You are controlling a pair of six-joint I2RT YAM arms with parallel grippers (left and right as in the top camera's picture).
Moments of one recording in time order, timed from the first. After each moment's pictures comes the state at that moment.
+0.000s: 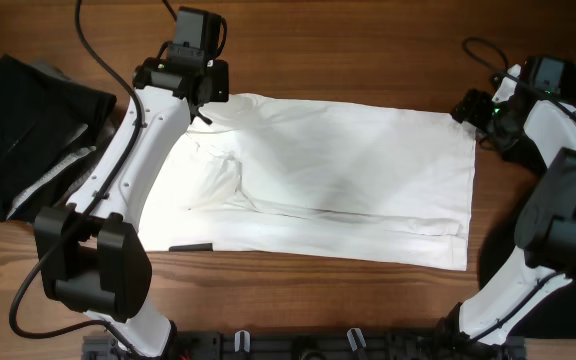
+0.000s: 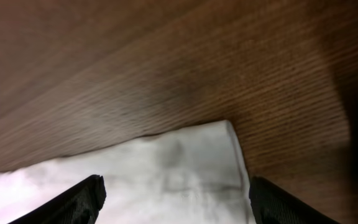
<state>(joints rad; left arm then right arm) -0.25 1.82 1.55 -0.72 -0.25 -0.17 -0.32 2.04 1.36 -0.53 -0.28 0.20</state>
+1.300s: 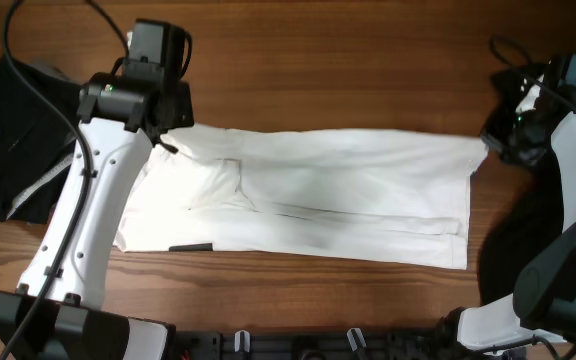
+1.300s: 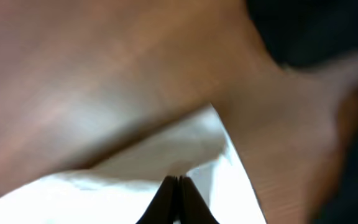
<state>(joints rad) -0.20 1.58 1.55 -1.11 -0.34 -0.28 -0.32 1.70 1.37 -1.00 -0.14 0.32</state>
